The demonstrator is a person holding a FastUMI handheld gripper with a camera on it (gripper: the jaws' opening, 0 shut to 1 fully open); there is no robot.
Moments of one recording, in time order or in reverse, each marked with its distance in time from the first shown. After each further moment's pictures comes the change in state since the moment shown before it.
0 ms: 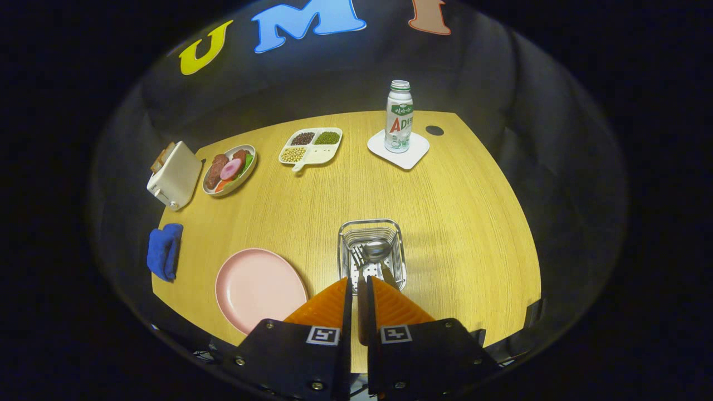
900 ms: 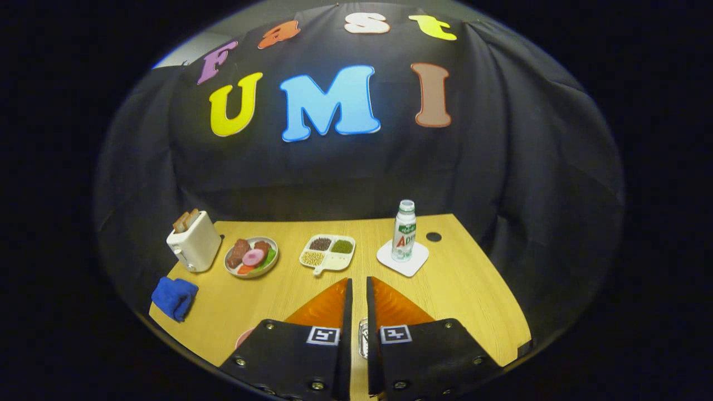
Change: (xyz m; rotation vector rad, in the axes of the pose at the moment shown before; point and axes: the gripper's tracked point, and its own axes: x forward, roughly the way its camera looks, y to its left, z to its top) arm -0.095 0.033 0.128 -0.056 -0.599 0.000
